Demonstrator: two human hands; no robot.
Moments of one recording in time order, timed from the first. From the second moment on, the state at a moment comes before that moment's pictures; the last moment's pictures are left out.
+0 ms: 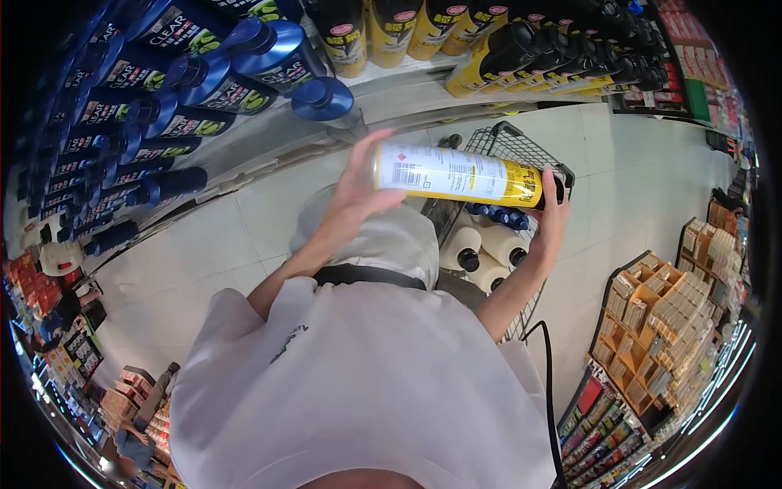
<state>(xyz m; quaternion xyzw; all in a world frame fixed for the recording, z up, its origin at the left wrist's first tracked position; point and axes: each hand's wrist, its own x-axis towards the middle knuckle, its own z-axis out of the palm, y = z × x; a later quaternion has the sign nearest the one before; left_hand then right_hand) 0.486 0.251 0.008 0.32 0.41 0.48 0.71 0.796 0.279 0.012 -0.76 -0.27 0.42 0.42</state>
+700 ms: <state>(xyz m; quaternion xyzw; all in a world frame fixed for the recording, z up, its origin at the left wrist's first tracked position) 0.416 0.248 0.031 0.43 0.26 0.50 0.71 0.752 0.164 -0.107 -0.50 -0.17 0.71 0.47</state>
